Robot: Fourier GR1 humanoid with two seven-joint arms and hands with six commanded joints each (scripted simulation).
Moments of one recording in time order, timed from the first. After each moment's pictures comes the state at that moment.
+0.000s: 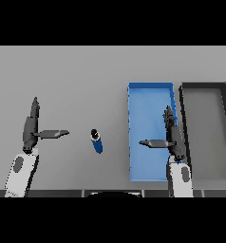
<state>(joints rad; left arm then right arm) -0.11 0.43 -0.16 -1.48 0.24 0.26 0.01 0.00 0.00 0.00 -1.57 0.00 0.00 0.00</state>
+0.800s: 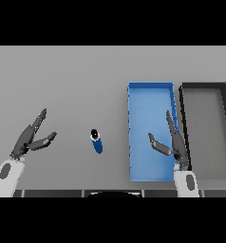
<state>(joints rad) -0.02 0.64 -0.23 -1.49 0.25 -0.10 -0.21 0.10 -0.13 0.10 -1.71 0.20 0.02 -0.09</state>
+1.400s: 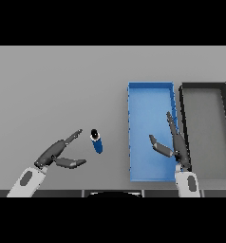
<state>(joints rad) 0.01 0.57 -0.46 -1.64 0.14 -0.20 -0.07 0.12 -0.14 0.09 -1.72 0.18 0.03 -0.08</state>
